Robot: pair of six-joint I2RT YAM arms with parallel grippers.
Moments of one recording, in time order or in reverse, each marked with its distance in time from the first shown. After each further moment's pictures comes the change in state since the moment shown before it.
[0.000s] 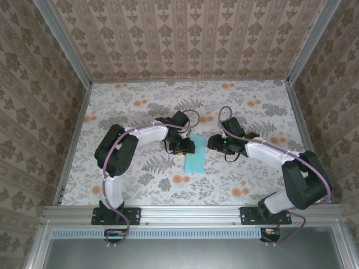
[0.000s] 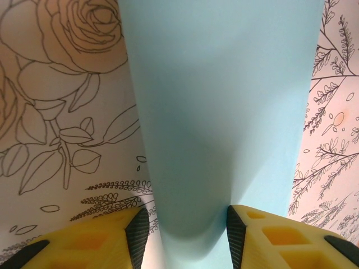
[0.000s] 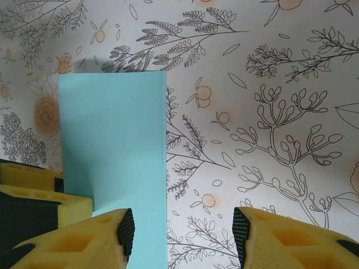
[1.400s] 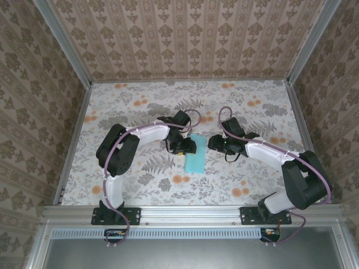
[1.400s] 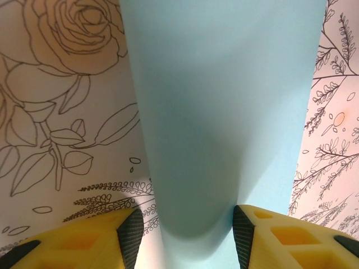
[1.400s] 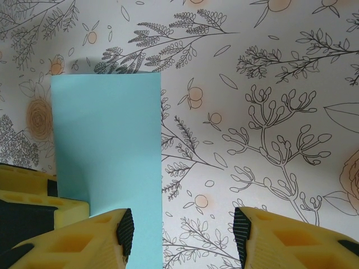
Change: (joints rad) left arm -0.010 0.017 0.033 -0.033 -0.007 0.000; right arm 0.000 0.000 0.000 -0.008 0.018 -0.001
